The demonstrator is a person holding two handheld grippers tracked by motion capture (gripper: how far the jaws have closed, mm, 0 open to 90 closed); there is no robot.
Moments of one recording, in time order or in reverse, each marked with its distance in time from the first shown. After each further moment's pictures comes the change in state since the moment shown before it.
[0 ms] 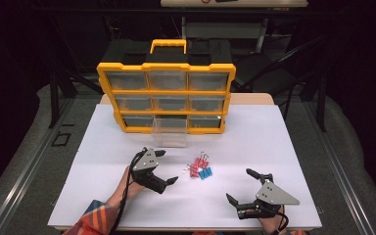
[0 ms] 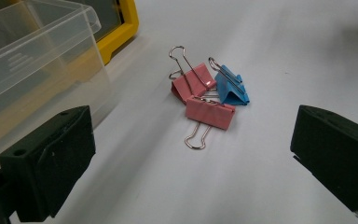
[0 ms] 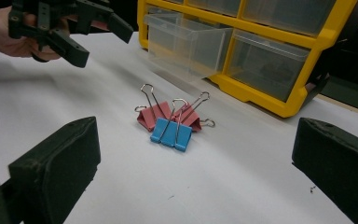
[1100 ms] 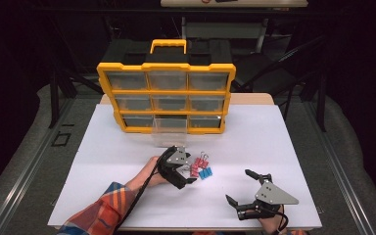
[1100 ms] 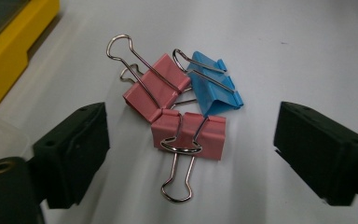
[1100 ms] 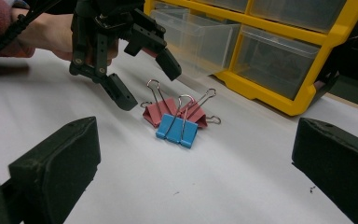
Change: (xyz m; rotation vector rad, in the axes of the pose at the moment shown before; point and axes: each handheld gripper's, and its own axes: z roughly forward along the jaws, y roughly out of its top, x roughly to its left) left arm 0.001 0.027 0.074 0.230 -0.180 0.163; right arm -0.001 -0.002 0.001 0.016 0.023 0.003
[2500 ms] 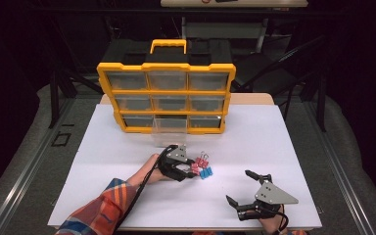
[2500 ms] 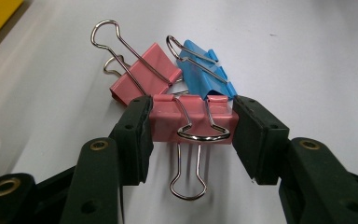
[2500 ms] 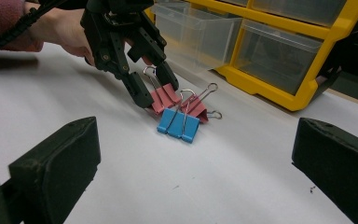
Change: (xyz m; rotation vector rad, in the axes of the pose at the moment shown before) left arm 0.012 -0.004 0.002 0.003 -0.100 -0.022; right arm 0.000 -0.002 0.000 0.021 0.004 -0.004
